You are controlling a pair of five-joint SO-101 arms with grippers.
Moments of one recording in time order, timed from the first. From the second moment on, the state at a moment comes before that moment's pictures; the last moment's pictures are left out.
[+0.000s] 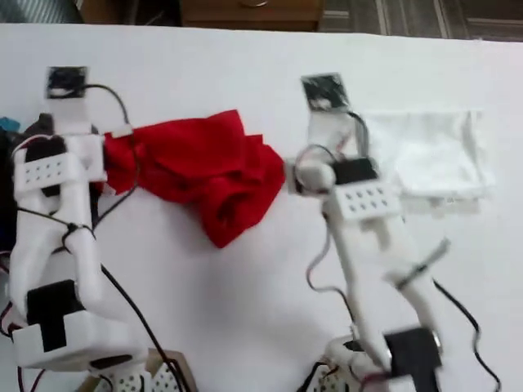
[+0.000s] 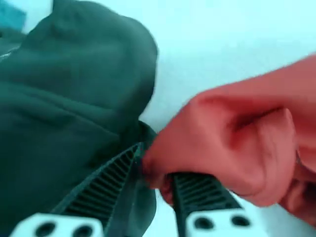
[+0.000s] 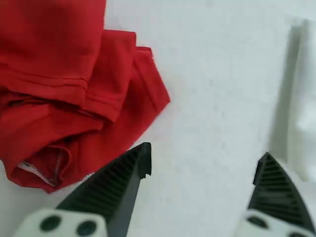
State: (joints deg) left arm -26.3 -2.0 19.6 51.0 -6.5; right arm -18.8 -10.9 19.9 61.8 -1.3
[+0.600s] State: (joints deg) left arm -28.7 -2.0 20.0 48.2 -2.9; right arm -23.8 31.6 -28.1 83.6 -11.6
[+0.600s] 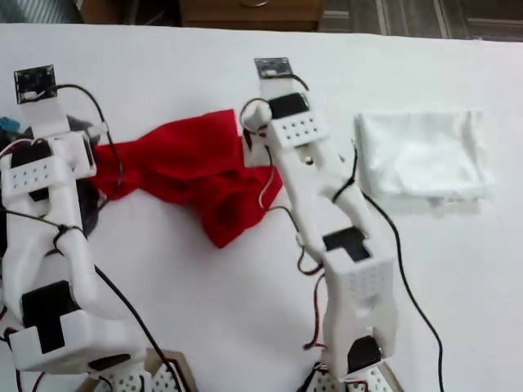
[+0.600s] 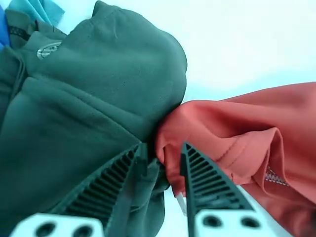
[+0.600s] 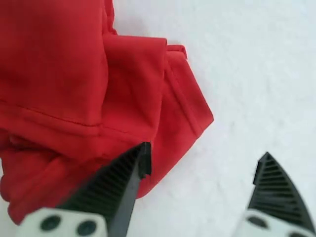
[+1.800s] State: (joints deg) left arm -28.7 -2.0 20.2 48.2 -2.9; right arm -30.7 50.9 -52.6 93.7 -11.7
